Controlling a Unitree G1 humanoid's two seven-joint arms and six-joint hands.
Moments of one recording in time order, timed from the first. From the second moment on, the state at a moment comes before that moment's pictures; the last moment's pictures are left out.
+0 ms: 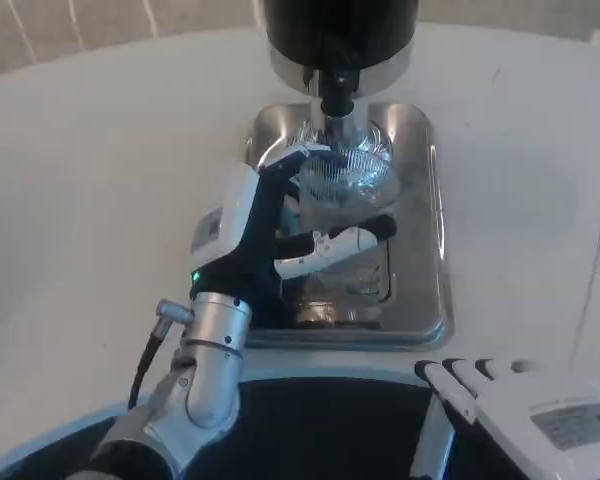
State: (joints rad) left arm -0.92 0.18 -0.26 1.22 0.53 -0.70 0.63; right arm 0.23 -0.02 0.05 -1.03 -1.39 -0.13 1.03
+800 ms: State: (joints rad) left arm -0.92 0.26 -0.26 1.22 0.55 -0.75 0.63; right arm 0.21 -0.01 0.08 -1.03 -1.39 -0.11 1.05
